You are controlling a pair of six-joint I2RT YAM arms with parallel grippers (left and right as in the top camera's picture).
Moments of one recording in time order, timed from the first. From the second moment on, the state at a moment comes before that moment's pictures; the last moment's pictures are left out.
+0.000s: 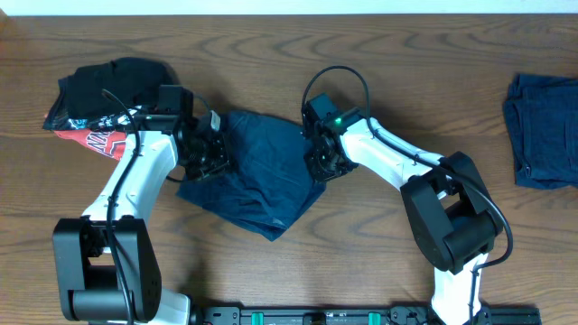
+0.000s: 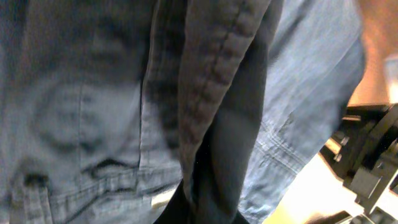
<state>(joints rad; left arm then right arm) -0.03 1.67 1.11 -0.90 0.50 -0.33 0.57 2.05 1.37 -0.79 -0.12 0.22</state>
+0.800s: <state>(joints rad) -0.03 1.67 0.90 -1.12 0.43 -0.32 0.56 2.05 1.36 -0.76 -0.08 0.28</state>
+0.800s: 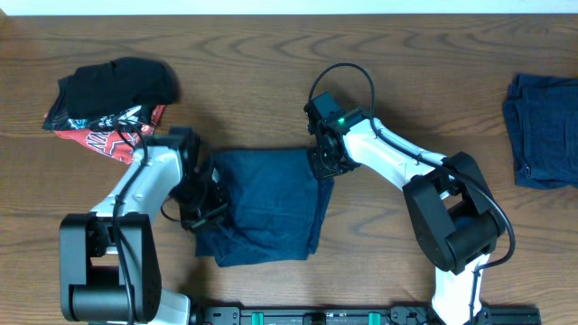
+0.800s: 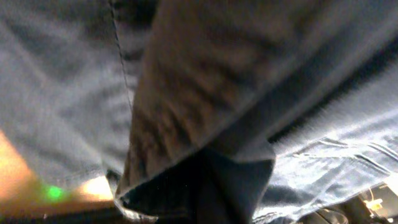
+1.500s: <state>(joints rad) -0.03 1.54 1.00 -1.00 0.27 -0.33 0.54 2.04 1.36 -0.78 -0.05 0.28</state>
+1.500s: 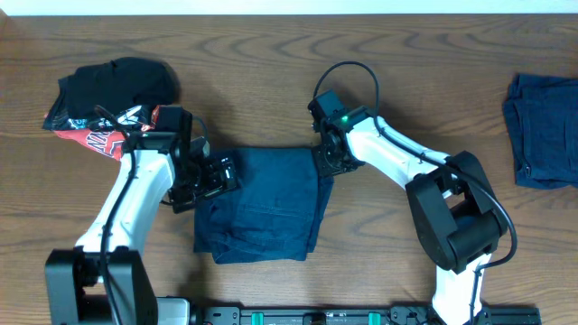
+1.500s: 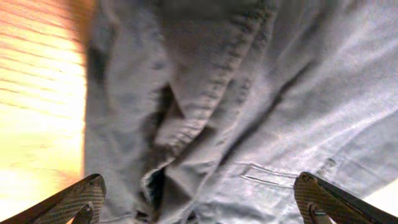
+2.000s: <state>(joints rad) -0.03 1.55 1.00 -0.92 0.21 -0.33 0.32 1.89 1.39 -0.90 -0.42 0.15</state>
